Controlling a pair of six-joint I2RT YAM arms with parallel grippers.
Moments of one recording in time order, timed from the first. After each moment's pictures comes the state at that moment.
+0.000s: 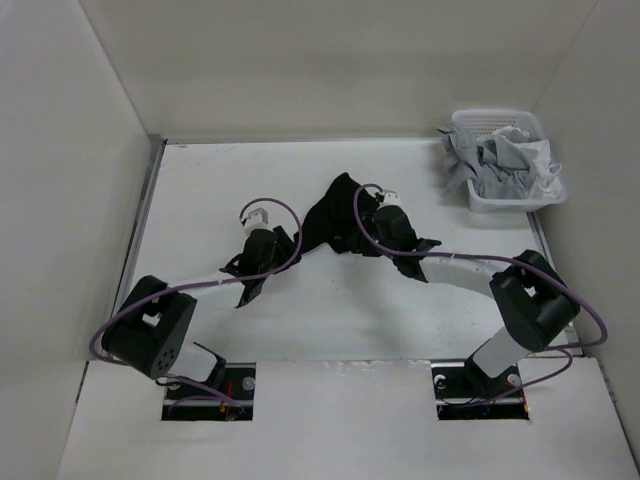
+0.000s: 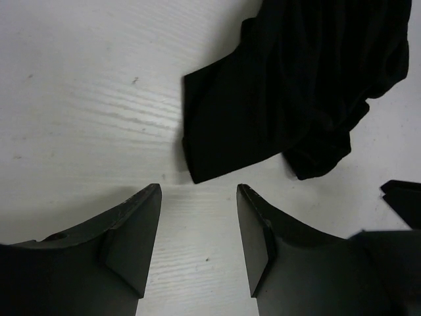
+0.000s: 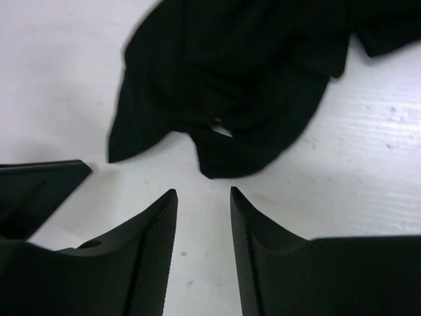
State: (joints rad) left arm -0.49 1.40 0.47 0.36 -0.16 -0.81; right arm 0.65 1.58 0.84 0.18 0.09 0.64
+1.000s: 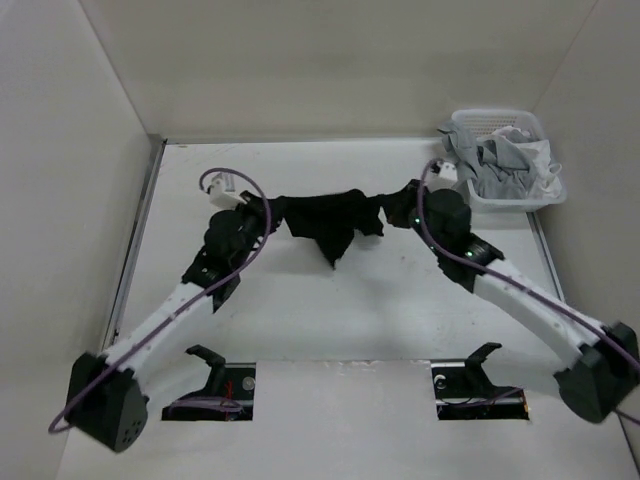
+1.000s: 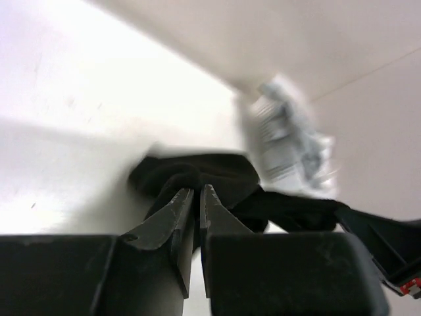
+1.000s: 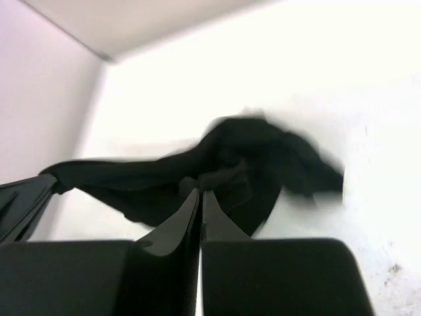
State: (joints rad) left arm -0.47 1.06 0.64 0.30 -0.16 -0.84; right arm 0.59 1.20 0.88 0.09 0.19 0.64
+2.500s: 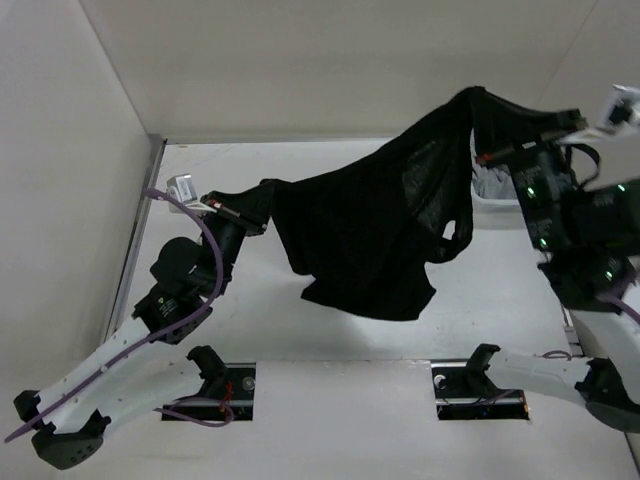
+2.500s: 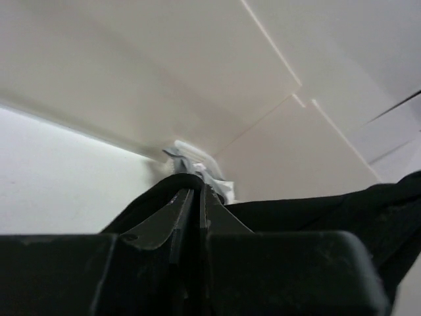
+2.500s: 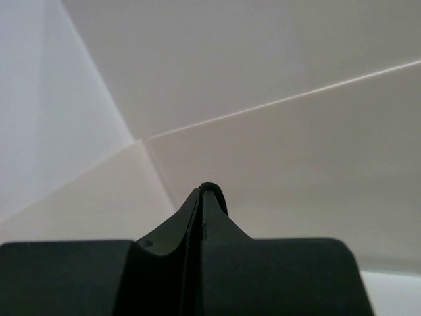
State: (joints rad) left arm -0.83 0.71 0.91 0.09 -0.52 -0.72; right arm 0.89 1.00 1.65 -0.05 0.47 0.14
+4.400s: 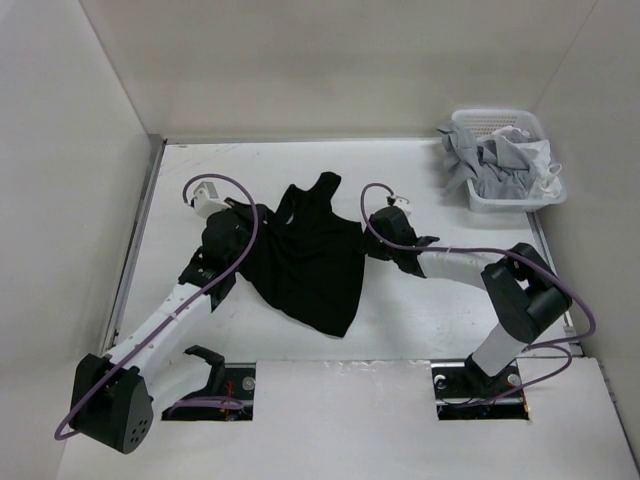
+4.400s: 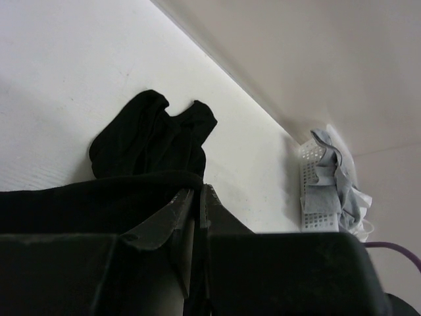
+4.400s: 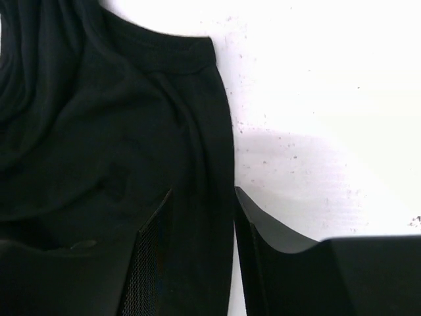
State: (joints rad) left arm -0.39 1.01 0.61 0.19 -0.30 -0.94; right arm 0.62 1.65 0.85 0.08 0.19 0.79
